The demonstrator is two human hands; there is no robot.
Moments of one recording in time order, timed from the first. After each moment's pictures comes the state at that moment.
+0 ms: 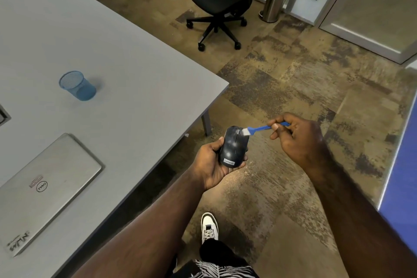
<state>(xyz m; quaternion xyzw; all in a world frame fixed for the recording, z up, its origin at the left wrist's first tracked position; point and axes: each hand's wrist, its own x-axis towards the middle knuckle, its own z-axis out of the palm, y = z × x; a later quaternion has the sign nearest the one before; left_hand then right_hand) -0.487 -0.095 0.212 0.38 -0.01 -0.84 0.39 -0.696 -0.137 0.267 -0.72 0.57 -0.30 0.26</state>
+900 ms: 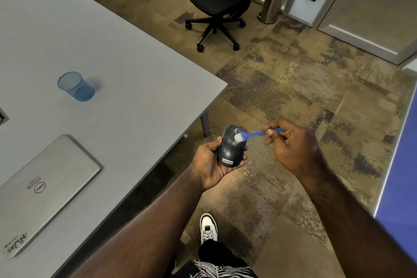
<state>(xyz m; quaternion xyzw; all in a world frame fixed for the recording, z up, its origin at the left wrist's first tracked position) -0.487 -0.095 0.216 0.36 -0.01 -0.85 0.39 -0.687 -0.119 0.269 -0.73 0.56 -0.31 0.24</state>
